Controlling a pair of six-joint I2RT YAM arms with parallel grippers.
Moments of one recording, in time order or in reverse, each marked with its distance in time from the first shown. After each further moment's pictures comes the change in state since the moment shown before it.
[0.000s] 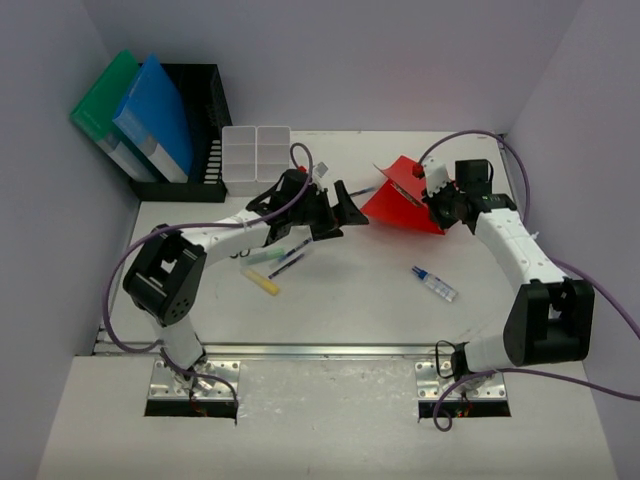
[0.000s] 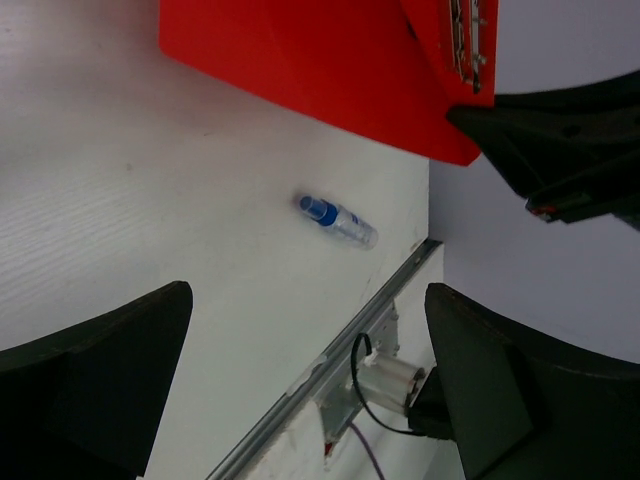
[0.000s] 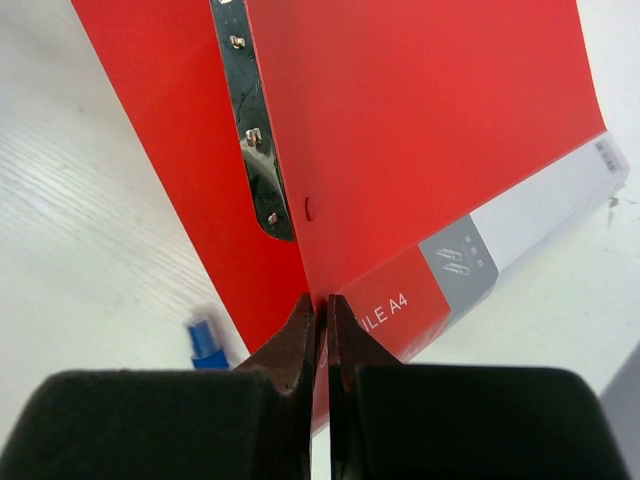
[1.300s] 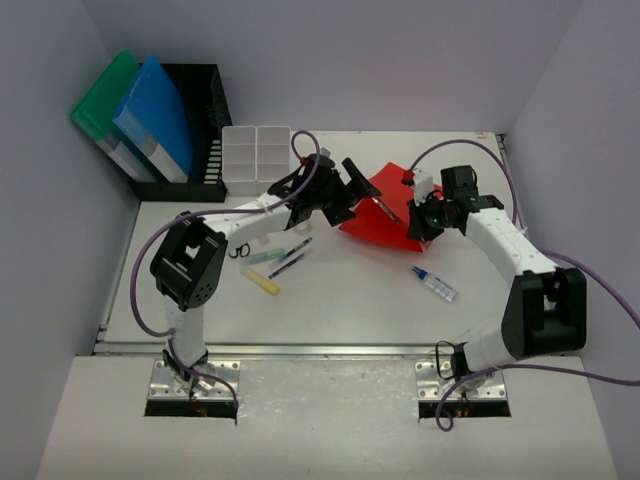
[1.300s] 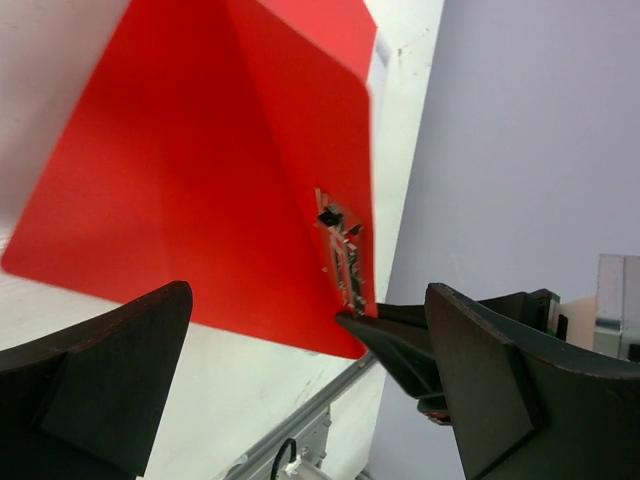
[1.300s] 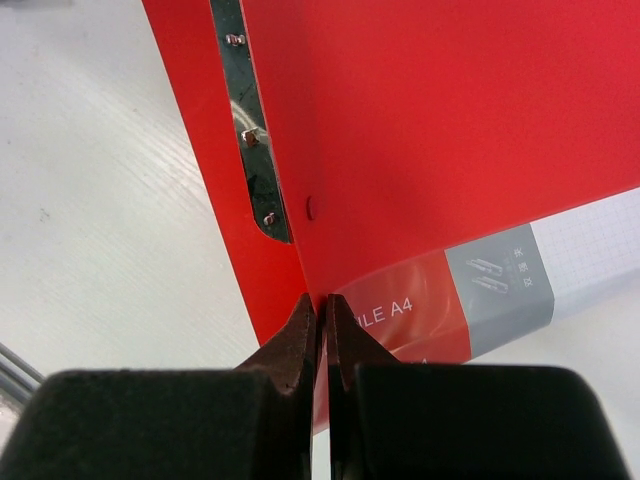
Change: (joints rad) left arm -0.044 0.173 0.282 -0.129 -0.254 -0.254; right arm 0.044 0.049 -0.022 -0.064 -0.192 0.168
